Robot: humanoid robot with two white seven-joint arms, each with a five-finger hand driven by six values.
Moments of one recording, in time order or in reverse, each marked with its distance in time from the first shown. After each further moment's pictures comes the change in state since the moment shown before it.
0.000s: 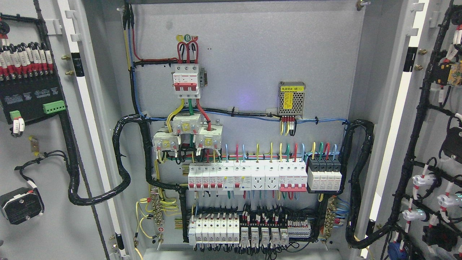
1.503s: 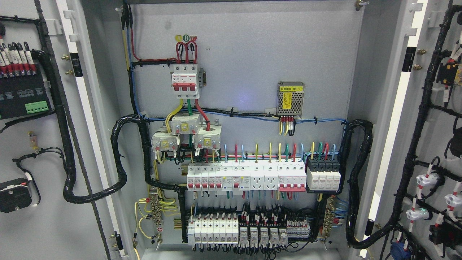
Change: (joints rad) left arm -0.223 0.049 0.024 0.274 -0.014 0.093 -0.008; right arm 0.005 -0.100 -0.046 0.058 -0.189 0.001 0.140
